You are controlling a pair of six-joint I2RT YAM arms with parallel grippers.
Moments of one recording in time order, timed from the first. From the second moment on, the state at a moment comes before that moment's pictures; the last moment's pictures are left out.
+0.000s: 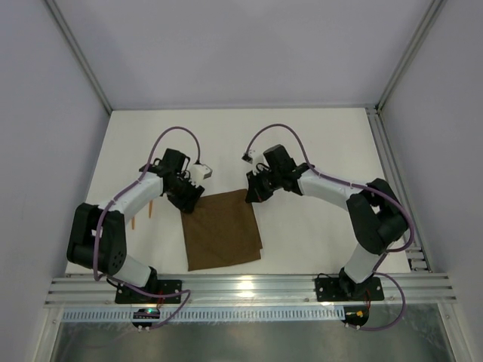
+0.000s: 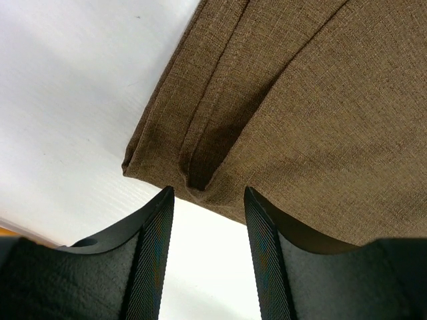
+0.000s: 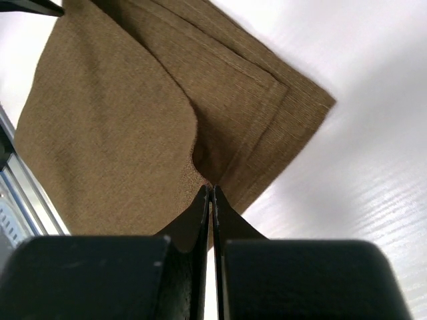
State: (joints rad) left arm -0.29 1.51 0.96 -0.69 0.24 0.44; right arm 0.60 1.71 1.06 -0.22 -0.50 0.08
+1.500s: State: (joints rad) left arm -0.19 1.42 0.89 -0.63 0.23 0.42; right arm 0.62 2.01 1.35 -0.20 -0.44 0.02
